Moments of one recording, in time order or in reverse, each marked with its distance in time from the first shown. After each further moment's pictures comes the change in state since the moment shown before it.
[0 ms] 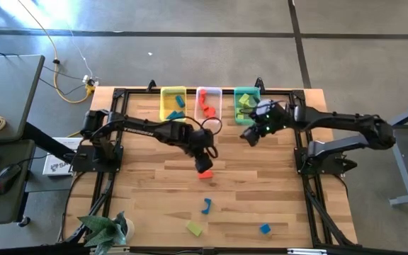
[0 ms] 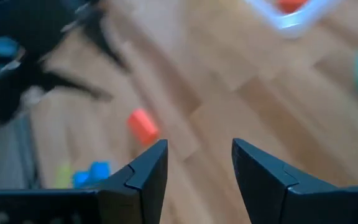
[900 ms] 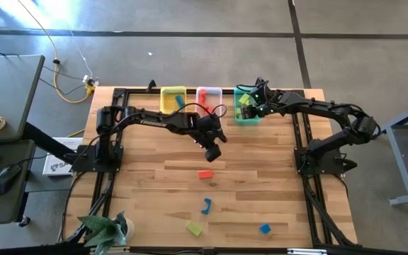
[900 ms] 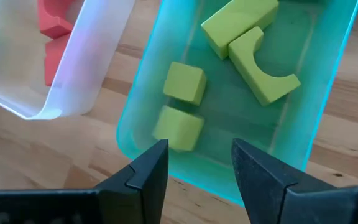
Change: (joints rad) left arm 0.164 0.147 0.000 0.285 0.269 0.152; right arm -0.367 0.267 -0.001 0.037 0.222 0.053
